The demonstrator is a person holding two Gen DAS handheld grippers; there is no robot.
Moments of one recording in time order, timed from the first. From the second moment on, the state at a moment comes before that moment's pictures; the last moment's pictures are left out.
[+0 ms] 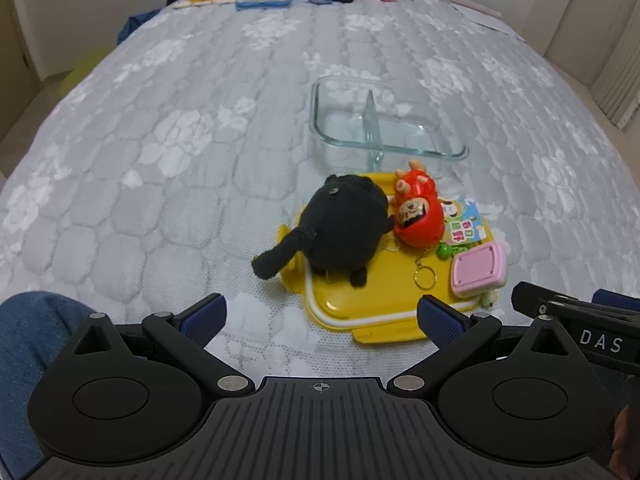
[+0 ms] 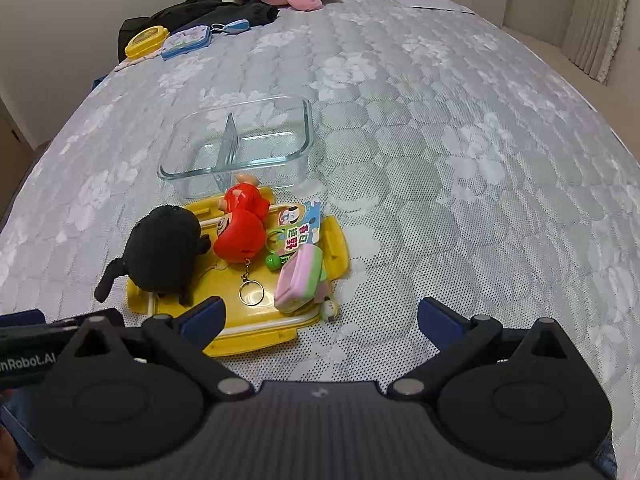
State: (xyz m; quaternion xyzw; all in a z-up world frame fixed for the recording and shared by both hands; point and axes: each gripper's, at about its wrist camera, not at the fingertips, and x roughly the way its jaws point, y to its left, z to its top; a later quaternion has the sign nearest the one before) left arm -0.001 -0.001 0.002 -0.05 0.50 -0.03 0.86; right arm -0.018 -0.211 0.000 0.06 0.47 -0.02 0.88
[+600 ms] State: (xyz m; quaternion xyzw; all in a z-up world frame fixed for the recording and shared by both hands) left arm 0.000 -0.004 -0.002 -0.04 0.51 -0.02 0.86; right arm -0.023 -0.212 -0.002 0.05 0.47 -0.02 0.88
